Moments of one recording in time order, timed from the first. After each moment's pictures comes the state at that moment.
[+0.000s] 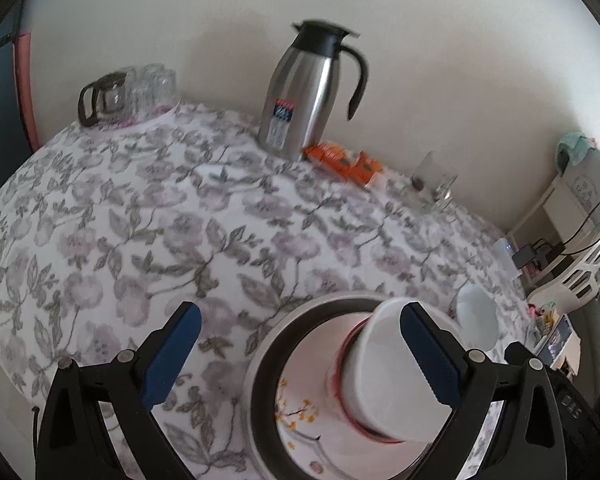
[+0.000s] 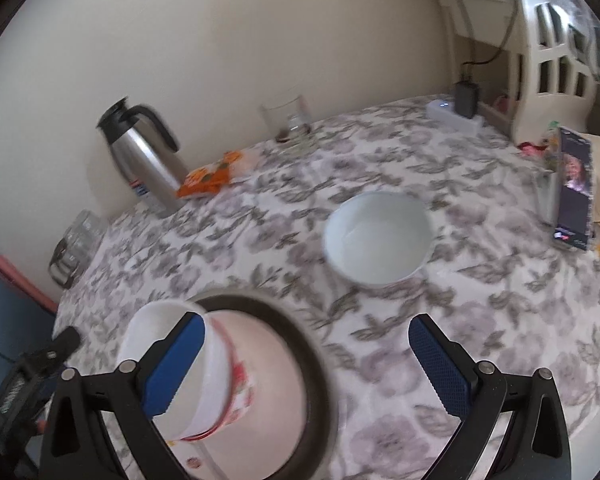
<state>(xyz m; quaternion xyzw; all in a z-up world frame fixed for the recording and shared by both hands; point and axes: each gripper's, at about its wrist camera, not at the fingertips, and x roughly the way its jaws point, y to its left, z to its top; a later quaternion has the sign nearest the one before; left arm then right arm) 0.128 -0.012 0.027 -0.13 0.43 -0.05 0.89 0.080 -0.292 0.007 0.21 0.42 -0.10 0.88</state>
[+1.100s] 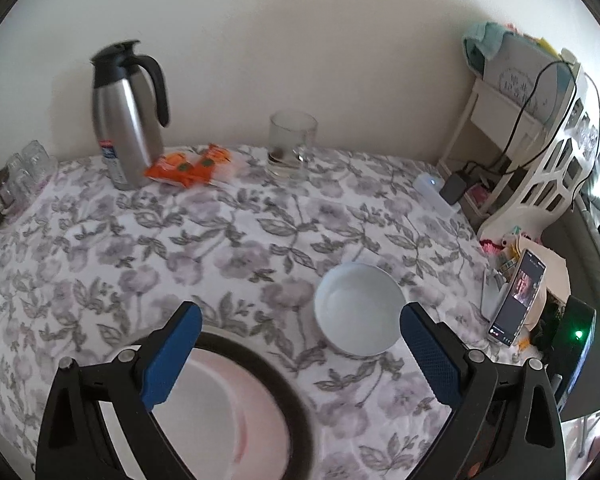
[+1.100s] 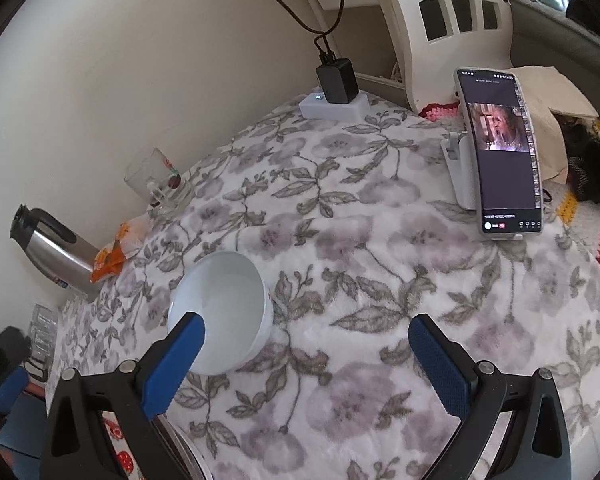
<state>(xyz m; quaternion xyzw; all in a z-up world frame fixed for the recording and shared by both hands) 0.163 -0.219 0.053 0.00 0.46 -0.16 0.87 0.079 -0.433 -0.041 0.31 0.39 -0.21 0.84</state>
